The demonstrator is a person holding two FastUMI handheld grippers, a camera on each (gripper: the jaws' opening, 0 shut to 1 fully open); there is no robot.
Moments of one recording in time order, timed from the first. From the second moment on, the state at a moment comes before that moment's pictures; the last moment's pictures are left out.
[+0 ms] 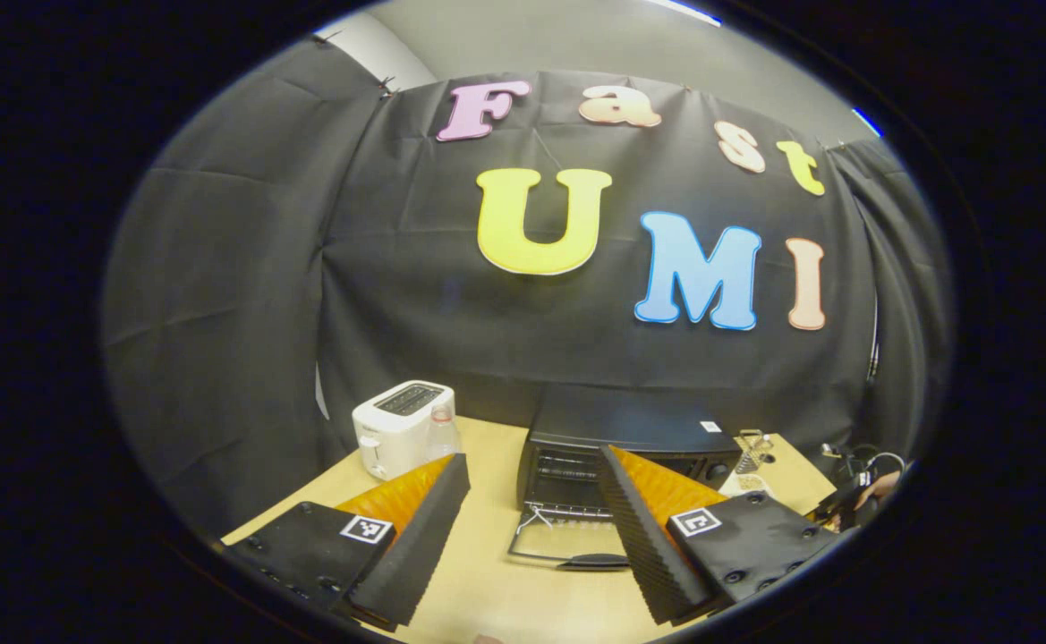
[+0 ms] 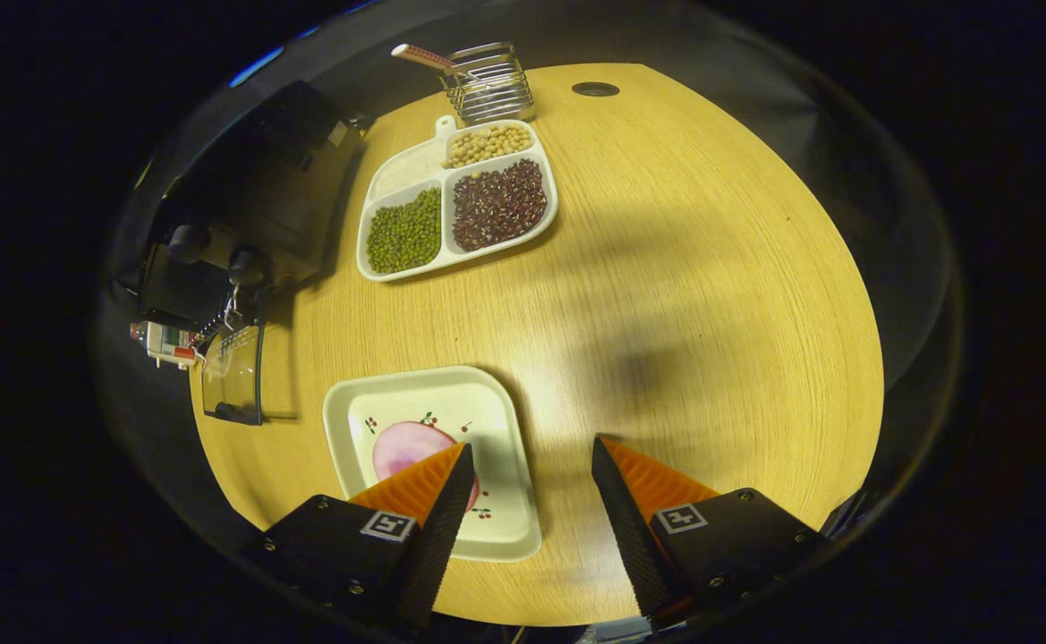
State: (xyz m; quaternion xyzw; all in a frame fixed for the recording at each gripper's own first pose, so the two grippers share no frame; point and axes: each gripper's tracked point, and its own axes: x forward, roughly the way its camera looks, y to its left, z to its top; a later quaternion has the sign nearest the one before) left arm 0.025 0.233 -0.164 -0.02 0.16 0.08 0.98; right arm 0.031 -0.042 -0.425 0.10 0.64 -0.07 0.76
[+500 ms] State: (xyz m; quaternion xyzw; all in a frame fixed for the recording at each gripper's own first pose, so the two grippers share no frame) left arm 0.012 0.248 -0.171 -0.02 0.16 0.11 0.98; right arm 0.028 -0.027 -0.423 0.03 0.66 -0.05 0.75
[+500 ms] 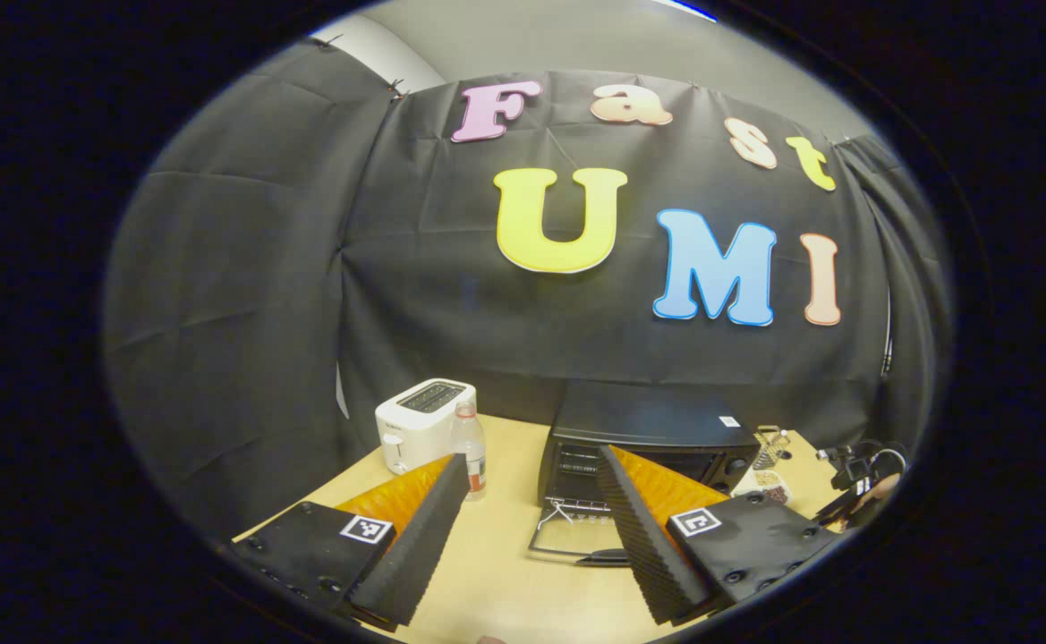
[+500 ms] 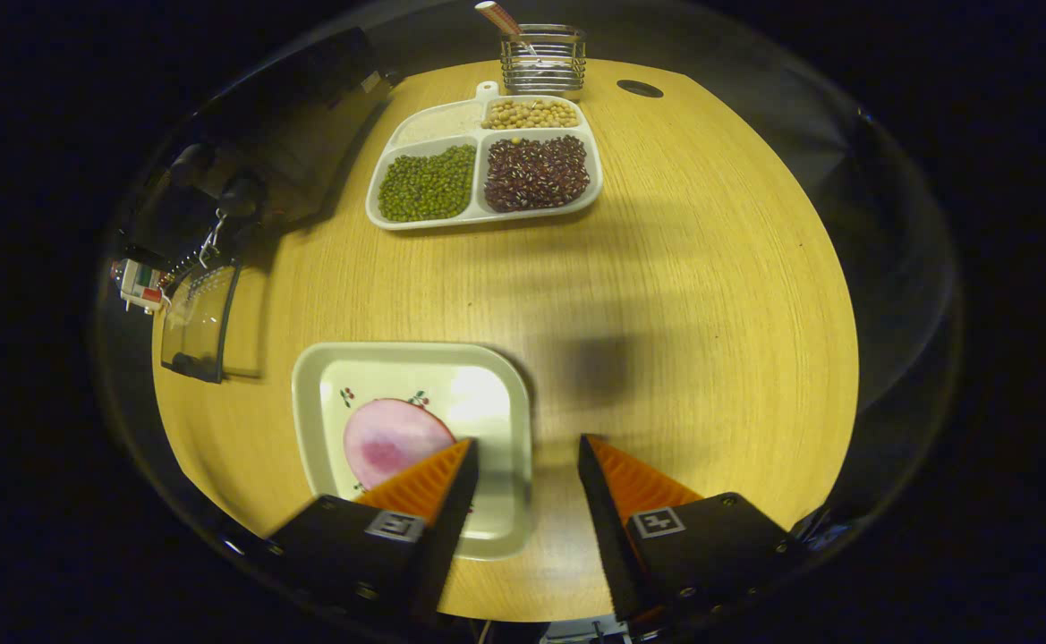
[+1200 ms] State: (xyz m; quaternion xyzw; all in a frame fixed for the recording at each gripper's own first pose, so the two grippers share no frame) left arm 0.016 0.239 -0.171 -0.01 0.17 0.09 0.98; right arm 0.010 -0.020 -0.434 0.24 0.62 -0.05 0.74
